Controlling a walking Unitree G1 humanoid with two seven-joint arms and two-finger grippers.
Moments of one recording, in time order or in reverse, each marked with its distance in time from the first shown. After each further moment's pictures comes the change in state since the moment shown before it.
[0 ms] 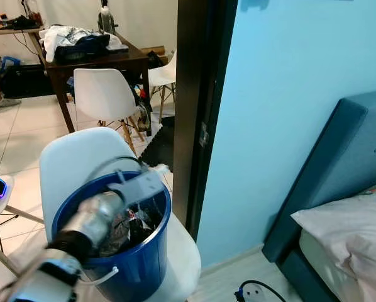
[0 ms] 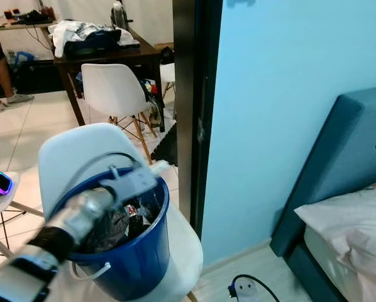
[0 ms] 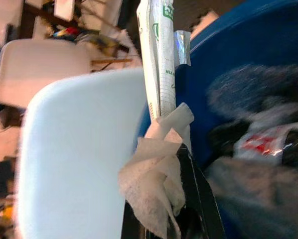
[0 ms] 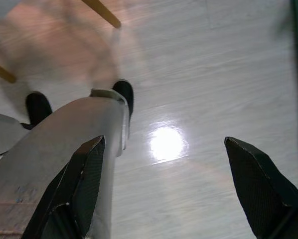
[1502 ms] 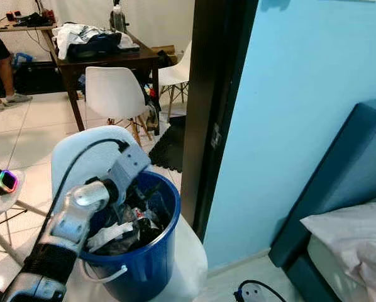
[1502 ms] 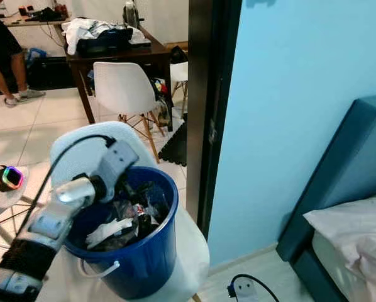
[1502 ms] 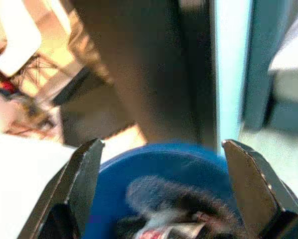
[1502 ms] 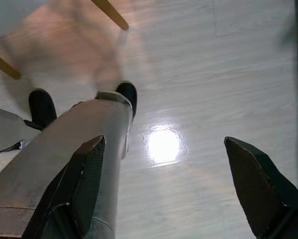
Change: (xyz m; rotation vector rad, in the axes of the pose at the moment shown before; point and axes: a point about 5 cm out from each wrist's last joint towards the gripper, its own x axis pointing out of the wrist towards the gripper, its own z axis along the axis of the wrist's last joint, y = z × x) left arm -0.043 0.016 0.040 -0.592 -0.482 -0.124; right arm 0.000 0.000 0.001 -0.016 -0.004 0.005
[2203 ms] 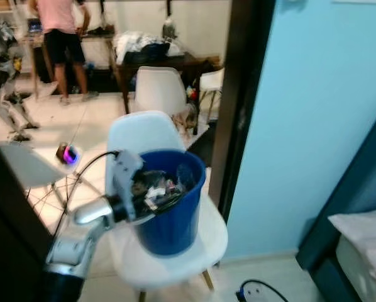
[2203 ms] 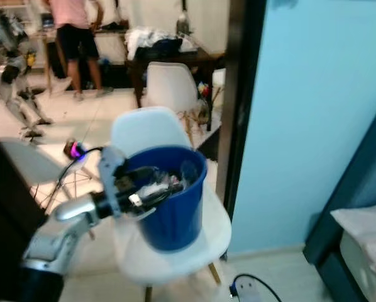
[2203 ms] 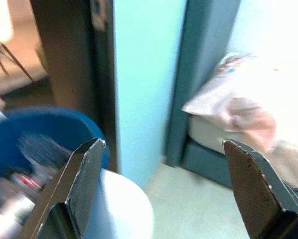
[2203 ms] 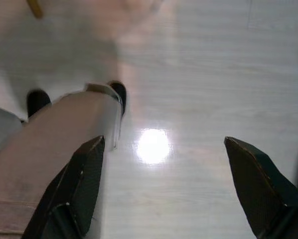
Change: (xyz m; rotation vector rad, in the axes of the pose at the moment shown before) left arm -0.006 -0.051 -0.006 -0.343 -0.142 -0.196; right arm 0.000 -0.001 -0.001 -0.019 -0.001 0.005
